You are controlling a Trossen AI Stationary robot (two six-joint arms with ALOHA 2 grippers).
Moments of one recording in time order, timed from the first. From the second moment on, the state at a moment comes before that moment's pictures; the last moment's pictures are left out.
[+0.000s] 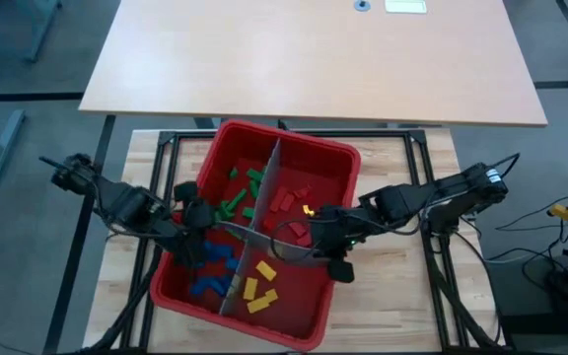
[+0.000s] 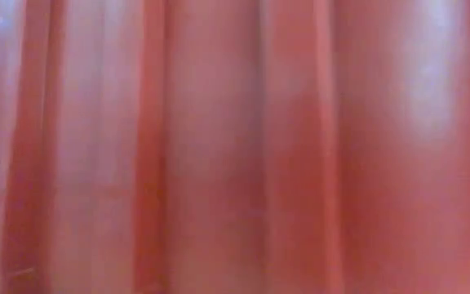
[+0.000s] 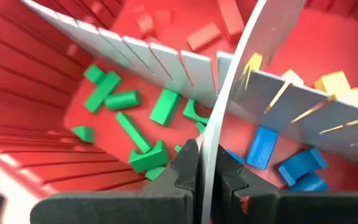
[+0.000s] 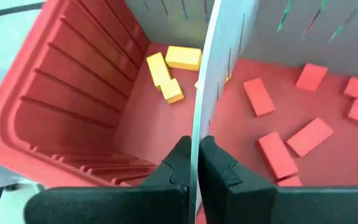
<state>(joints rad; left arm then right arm) -0.51 1.25 1.39 -1.33 -0.54 -0.58 0.30 1.59 1.59 -0.86 -0.10 0.33</state>
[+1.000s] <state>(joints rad) -0.46 1.63 2.21 -1.53 -0.82 -0.13 0.29 1.58 2.28 -1.58 0.48 0.32</state>
